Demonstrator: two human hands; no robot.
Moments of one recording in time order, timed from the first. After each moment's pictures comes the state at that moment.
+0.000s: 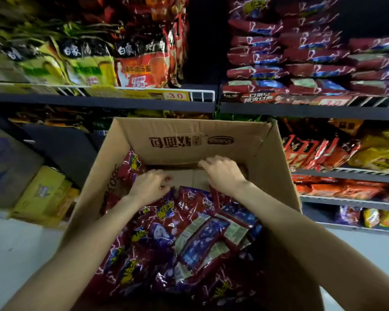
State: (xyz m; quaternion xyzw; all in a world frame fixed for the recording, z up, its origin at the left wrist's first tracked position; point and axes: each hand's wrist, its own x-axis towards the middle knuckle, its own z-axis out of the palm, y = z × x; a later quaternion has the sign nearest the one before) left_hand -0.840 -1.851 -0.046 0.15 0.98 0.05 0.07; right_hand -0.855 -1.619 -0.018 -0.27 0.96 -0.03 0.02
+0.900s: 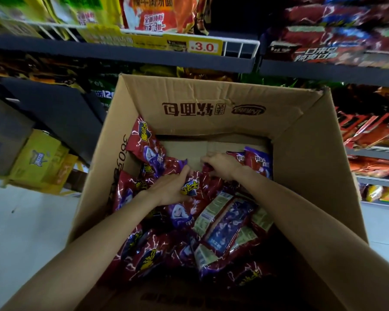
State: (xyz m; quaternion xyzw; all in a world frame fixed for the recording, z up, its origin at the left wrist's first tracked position) left_hand -0.818 -1.867 -0.105 0.17 0.93 0.15 0.30; right_hand -0.891 -1.678 -0.142 -0.30 0.92 -0.07 0.23
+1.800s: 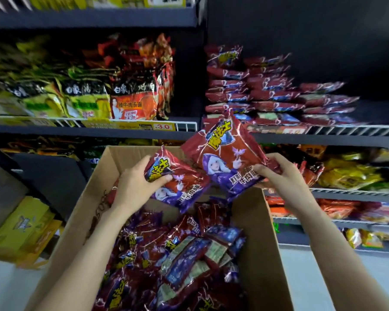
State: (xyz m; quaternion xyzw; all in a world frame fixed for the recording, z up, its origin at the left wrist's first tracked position) left_hand -0.811 -1.812 0.072 0.05 0.93 0.36 -0.10; right_hand -0.793 -1.506 0.086 0.05 0.75 -0.66 -0.04
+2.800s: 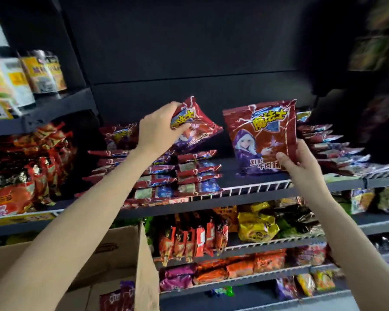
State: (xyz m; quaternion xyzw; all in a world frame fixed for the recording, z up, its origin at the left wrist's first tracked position) left_hand -0.982 -1.433 0.253 0.31 0.83 0.20 -0.42; right_hand -0.837 -1.160 0.183 0.04 0.79 -0.53 -0.31
